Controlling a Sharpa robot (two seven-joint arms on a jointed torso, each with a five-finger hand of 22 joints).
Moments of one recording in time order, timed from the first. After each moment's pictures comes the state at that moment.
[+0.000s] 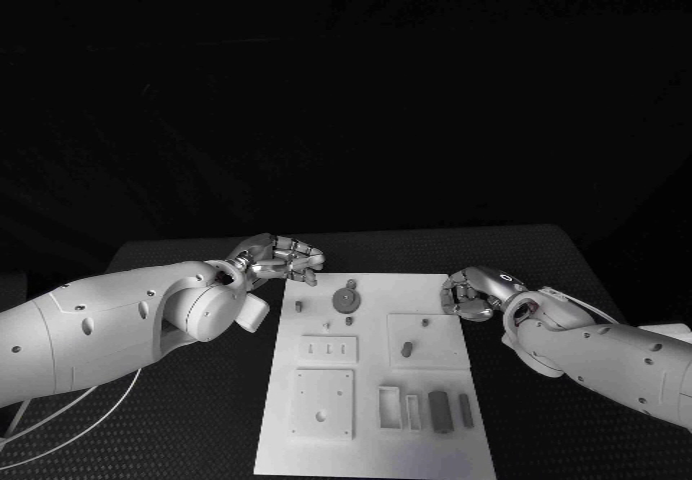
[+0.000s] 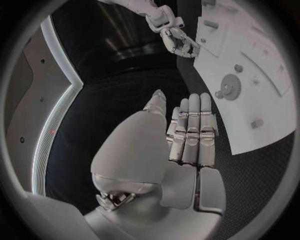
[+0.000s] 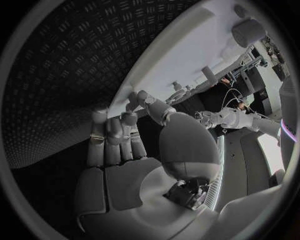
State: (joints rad) left arm 1.32 -0.81 -0.19 1.40 -0.17 -0.20 0.19; left_hand 1.56 -0.06 0.03 0.29 0.06 0.78 0.20 0.34 0.44 1.13 0.13 0.13 0.16 1.04 0.07 0.36 0.76 0.02 1.00 -0.02 0.18 0.74; right arm 1.12 -0.73 -0.11 1.12 -1.36 -0.45 0.03; right_hand 1.06 -0.09 0.69 -0.26 0.05 0.96 0.08 0.32 0.57 1.06 0.00 1.13 0.99 1.13 -0.10 1.52 0.86 0.25 1.07 -0.01 0.99 1.31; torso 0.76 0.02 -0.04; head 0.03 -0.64
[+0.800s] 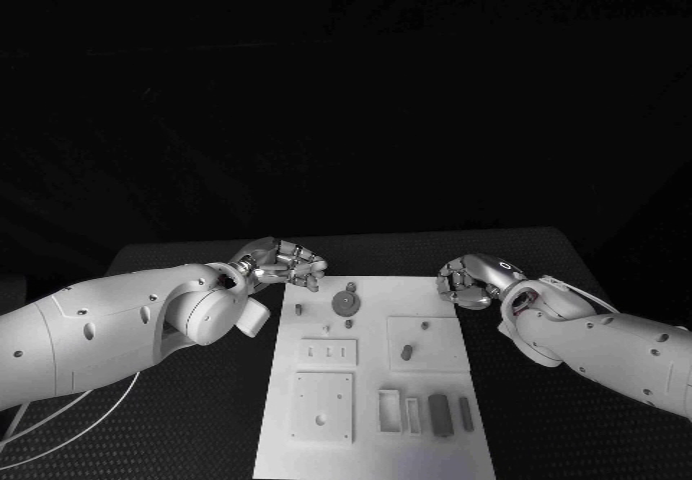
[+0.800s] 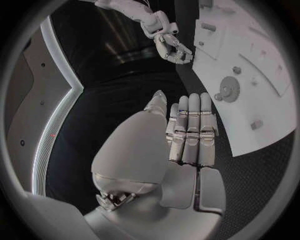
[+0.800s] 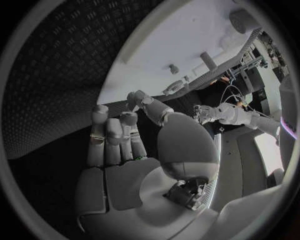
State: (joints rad) left arm 1.32 -0.81 -0.18 1.41 -0.21 -0.18 0.17; left_hand 1.55 -0.03 0.04 0.29 0.06 0.87 0.16 0.38 0.44 1.19 0.10 0.15 0.18 1.06 0.07 0.34 0.79 0.03 1.01 -0.03 0.17 0.75; right arm 1.17 -0.74 -0.11 1.17 -1.36 -0.47 0.03; right_hand 1.08 -0.05 0.69 -0.28 0.05 0.96 0.08 0.32 0.56 1.06 -0.01 1.13 0.99 1.13 -0.11 1.52 0.86 0.25 1.07 -0.01 0.99 1.31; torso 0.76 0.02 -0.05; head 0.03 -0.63
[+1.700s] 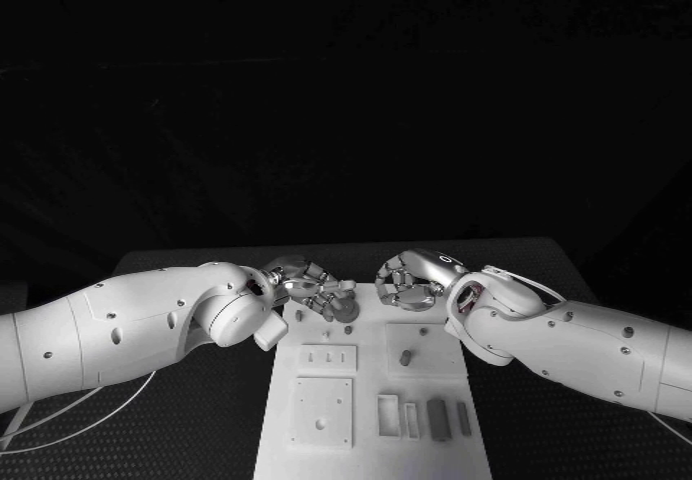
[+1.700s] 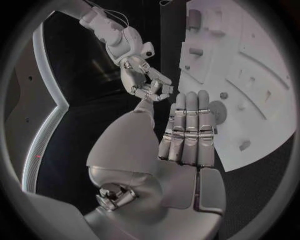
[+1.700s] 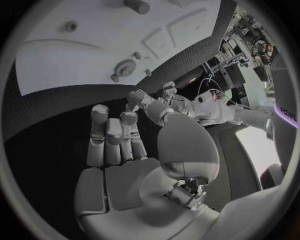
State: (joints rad) left arm 1.34 -0.75 -0.18 1.44 -0.35 -0.15 -0.10; left_hand 1.33 -0.05 0.01 0.29 0.05 0.90 0.16 0.34 0.41 1.26 0.07 0.17 0.22 1.12 0.04 0.36 0.86 0.03 1.07 -0.06 0.19 0.80; right arm 1.23 -0.66 -0.11 1.40 -1.40 -0.41 -0.08; right_hand 1.08 -0.05 0.69 -0.29 0.05 0.96 0.08 0.32 0.56 1.07 -0.01 1.13 0.99 1.13 -0.11 1.52 0.86 0.25 1.07 -0.01 0.99 1.31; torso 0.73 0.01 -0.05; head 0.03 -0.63
